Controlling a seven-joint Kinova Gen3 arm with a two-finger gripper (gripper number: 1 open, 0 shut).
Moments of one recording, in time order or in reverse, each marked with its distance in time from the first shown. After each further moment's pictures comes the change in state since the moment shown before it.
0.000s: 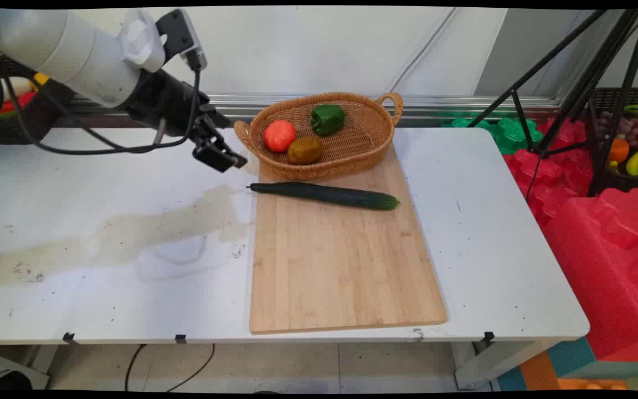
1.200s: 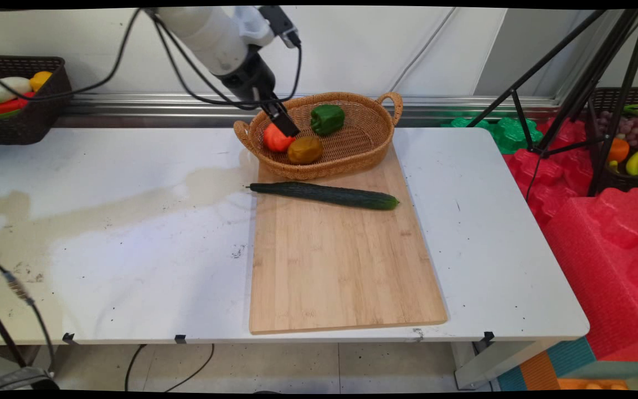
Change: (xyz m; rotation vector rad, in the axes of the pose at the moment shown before) arm 0.096 -0.066 0.123 0.039 -0.115 -0.078
